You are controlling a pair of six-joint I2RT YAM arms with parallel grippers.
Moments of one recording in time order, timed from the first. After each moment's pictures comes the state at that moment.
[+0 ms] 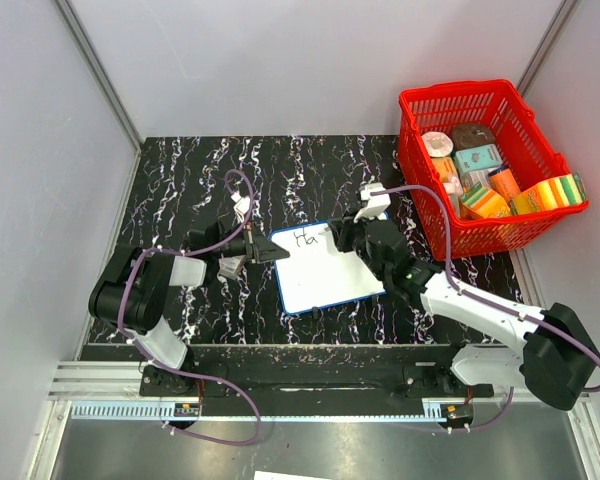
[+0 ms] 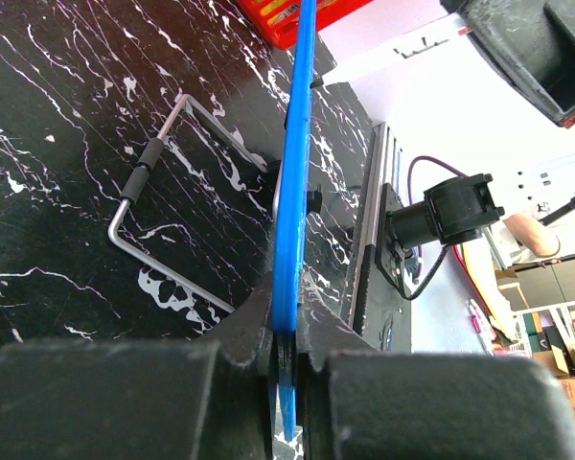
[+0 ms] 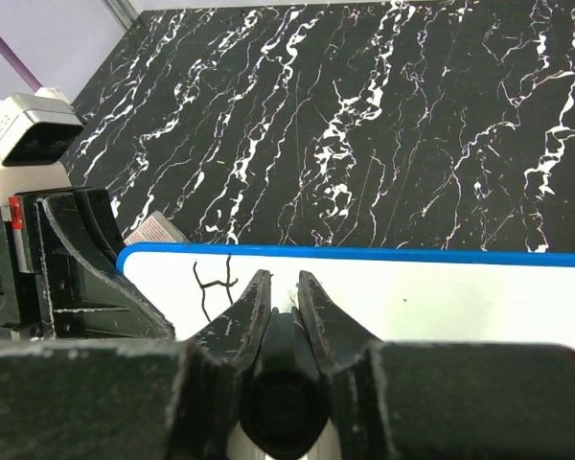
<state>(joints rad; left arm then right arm) -0.24 1.66 0.54 0.88 1.09 -0.68 0.80 1.21 0.73 0.31 0.33 0.37</state>
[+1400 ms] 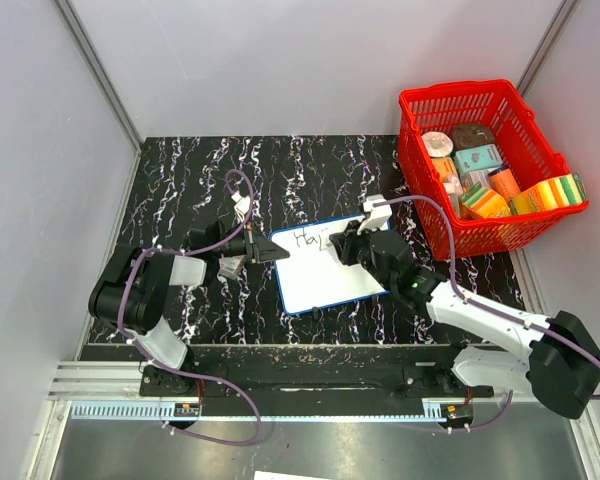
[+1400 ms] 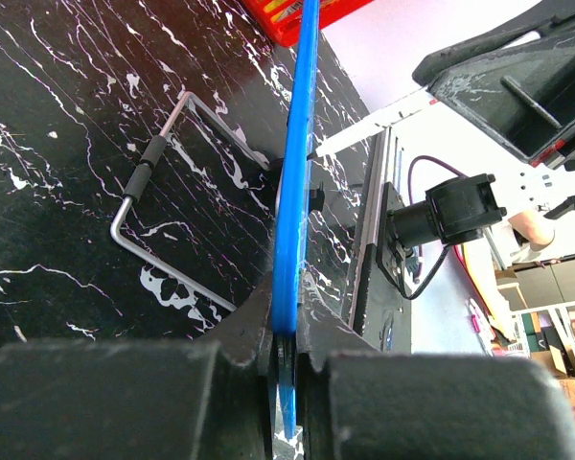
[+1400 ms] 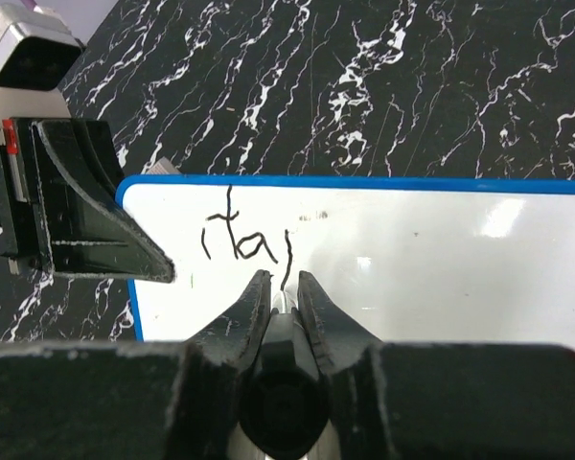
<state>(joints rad) -0.24 1.66 0.55 0.85 1.09 -0.67 0.80 1.16 0.64 0.28 0.26 0.40</state>
